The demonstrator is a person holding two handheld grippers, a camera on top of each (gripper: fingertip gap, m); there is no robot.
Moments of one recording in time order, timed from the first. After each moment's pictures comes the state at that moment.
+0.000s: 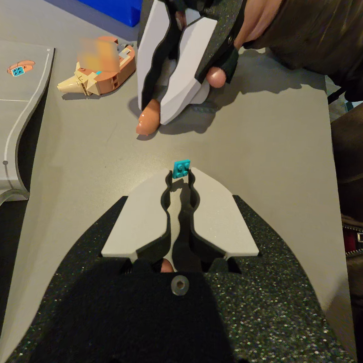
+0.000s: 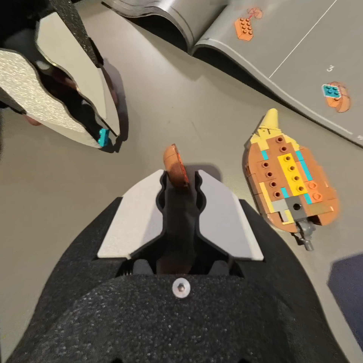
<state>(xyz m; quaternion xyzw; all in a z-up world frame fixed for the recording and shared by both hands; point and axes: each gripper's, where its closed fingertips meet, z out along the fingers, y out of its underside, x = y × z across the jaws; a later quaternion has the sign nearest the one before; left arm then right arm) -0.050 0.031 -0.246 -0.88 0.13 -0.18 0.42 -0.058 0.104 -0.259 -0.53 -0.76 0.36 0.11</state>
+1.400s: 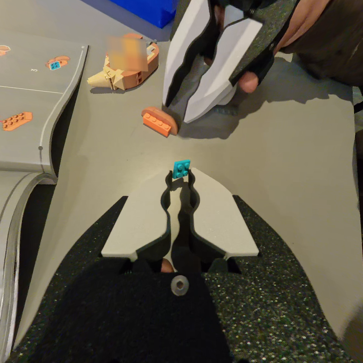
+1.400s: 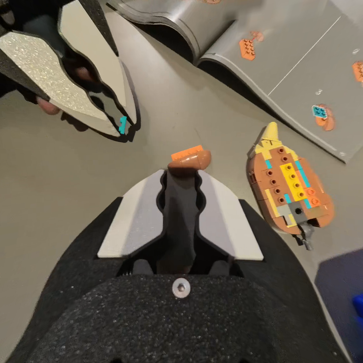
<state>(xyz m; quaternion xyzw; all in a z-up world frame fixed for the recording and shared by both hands) -0.067 0.034 -0.247 -0.89 0.10 -0.15 0.42 -0.060 0.100 -0.251 -0.50 -0.78 0.35 0.15</state>
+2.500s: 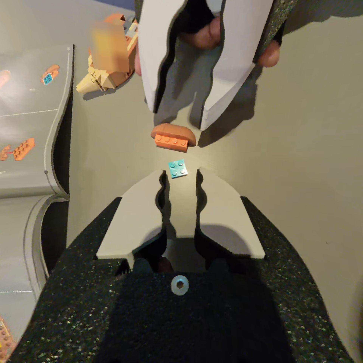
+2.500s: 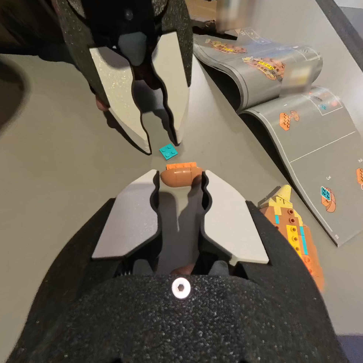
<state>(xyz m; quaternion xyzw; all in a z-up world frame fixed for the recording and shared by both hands) -0.064 0.039 -0.260 -0.91 0.18 -0.04 0.37 -0.059 0.074 -0.241 -0.30 -0.84 0.41 0.19</state>
